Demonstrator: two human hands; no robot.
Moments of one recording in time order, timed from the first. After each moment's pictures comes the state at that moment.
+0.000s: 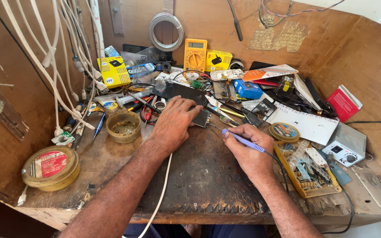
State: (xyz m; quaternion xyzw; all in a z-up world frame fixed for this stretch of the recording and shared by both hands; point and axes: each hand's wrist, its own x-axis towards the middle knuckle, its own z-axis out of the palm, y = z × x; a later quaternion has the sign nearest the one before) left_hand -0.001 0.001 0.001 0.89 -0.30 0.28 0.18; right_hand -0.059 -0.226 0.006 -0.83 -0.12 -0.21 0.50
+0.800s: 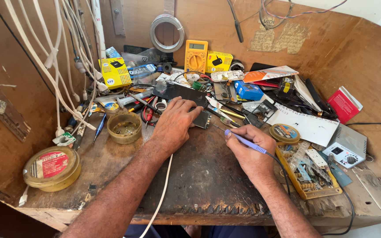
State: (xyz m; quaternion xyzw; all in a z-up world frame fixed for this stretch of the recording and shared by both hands) left_hand -0.001 0.001 0.000 0.89 -0.30 0.29 0.18; right_hand -0.061 -0.224 0.008 -0.83 -0.11 -0.23 0.49
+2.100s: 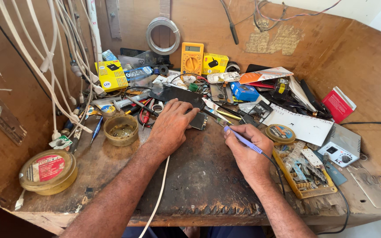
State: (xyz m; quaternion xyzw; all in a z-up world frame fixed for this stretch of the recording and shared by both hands) left_hand 0.001 0.001 -0.001 0.89 -0.30 0.30 0.17; right_hand -0.062 -0.222 0.010 -0.82 -0.10 -0.28 0.50
